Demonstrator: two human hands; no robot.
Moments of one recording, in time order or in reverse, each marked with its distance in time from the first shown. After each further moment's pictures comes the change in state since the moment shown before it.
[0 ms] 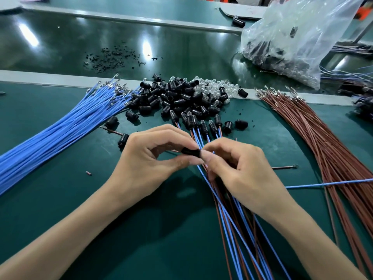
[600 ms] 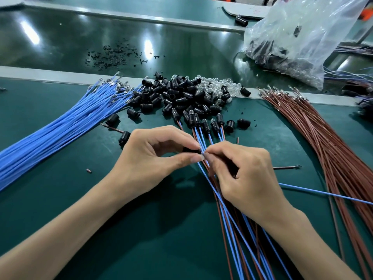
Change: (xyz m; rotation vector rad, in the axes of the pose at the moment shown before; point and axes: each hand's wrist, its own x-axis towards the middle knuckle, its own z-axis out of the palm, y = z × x) left_hand 0.000 0.004 0.000 -0.126 -0.008 -0.148; right_hand 0.001 0.013 0.008 -0.350 0.214 -0.363
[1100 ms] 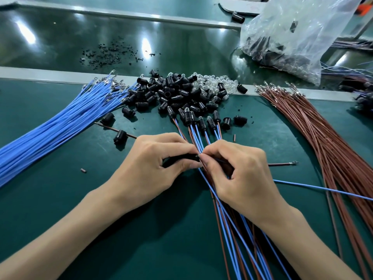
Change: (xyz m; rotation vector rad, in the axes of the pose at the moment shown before) left_hand -0.002 0.001 0.003 0.593 -0.082 0.187; right_hand -0.004 0.003 0.004 -0.043 0.046 -0.040
